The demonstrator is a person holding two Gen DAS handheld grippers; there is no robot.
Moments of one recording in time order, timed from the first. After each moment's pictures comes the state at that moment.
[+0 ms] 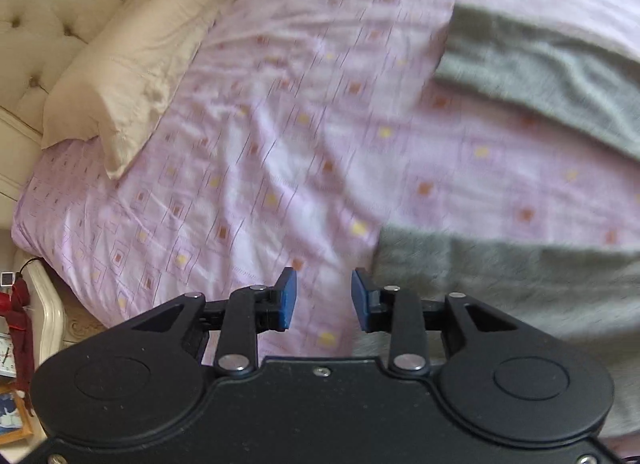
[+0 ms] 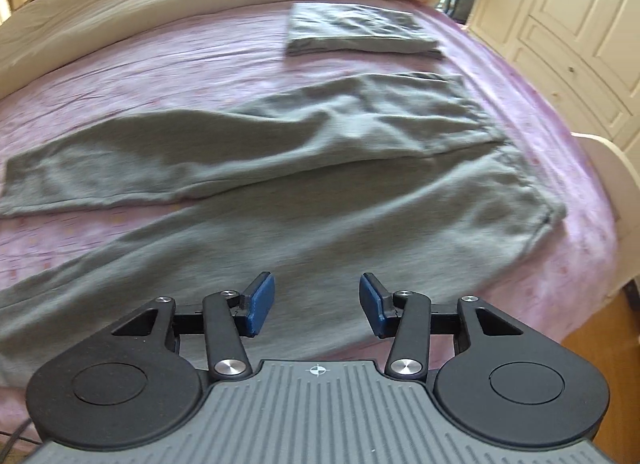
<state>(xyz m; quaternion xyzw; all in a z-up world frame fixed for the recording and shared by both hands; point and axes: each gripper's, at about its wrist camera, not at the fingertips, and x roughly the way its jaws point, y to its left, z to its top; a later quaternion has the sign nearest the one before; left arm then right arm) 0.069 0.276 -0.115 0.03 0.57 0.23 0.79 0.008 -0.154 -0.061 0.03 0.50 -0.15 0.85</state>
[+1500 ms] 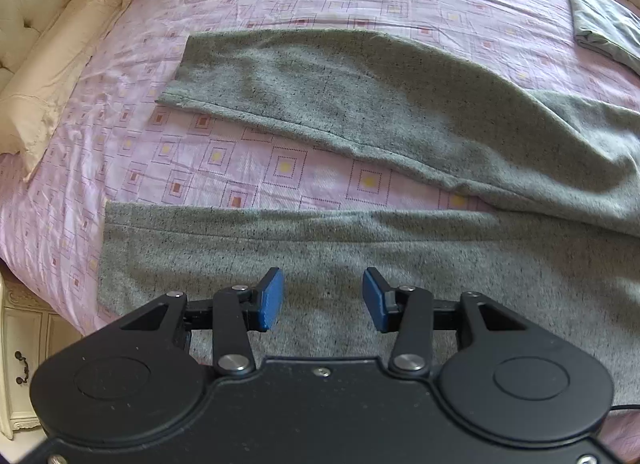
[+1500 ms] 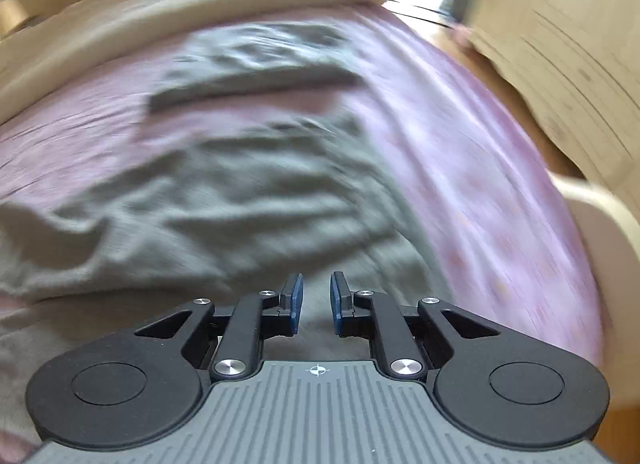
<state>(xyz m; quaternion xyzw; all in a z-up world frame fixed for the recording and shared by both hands) 0.107 -0.003 -0.085 -0.01 0.61 0.15 0.78 0.121 -0.408 -0.078 0.03 0.50 -0.07 0.86</state>
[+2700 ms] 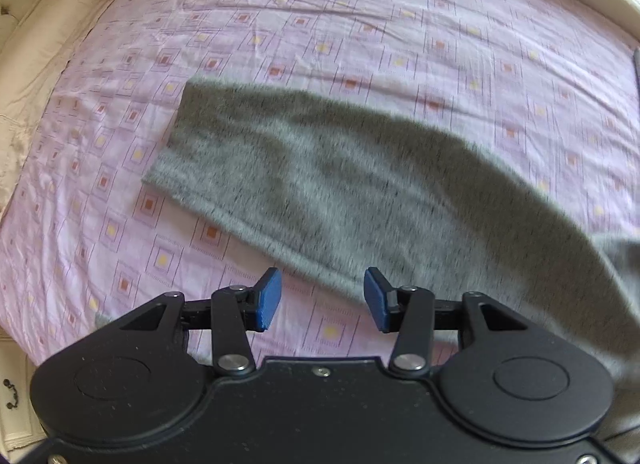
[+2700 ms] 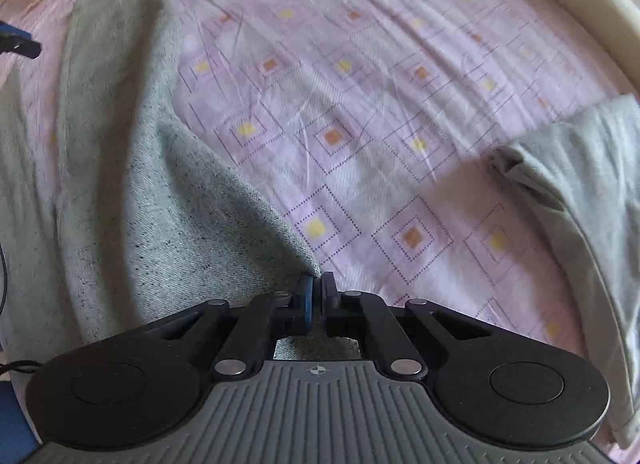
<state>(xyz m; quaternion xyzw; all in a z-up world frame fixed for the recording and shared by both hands) 0.247 0.101 -0.098 -0.07 0.62 0.15 0.77 0.344 -0.219 -0.169 -0.26 0.58 0.36 0.68</state>
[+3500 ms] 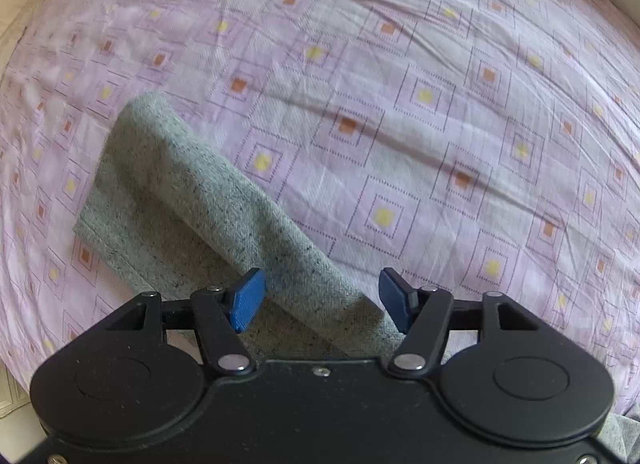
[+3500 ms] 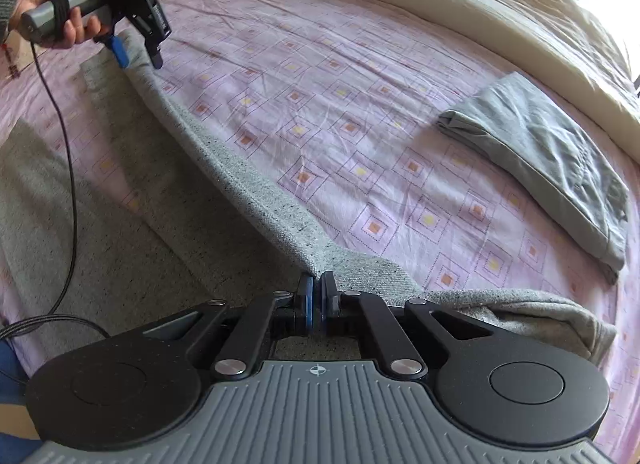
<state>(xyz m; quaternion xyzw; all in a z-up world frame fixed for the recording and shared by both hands) 0.354 0.116 -0.164 -0.13 0.69 0.16 0.69 0.205 -0.246 -0.104 -0.20 0.51 0.25 0.80</state>
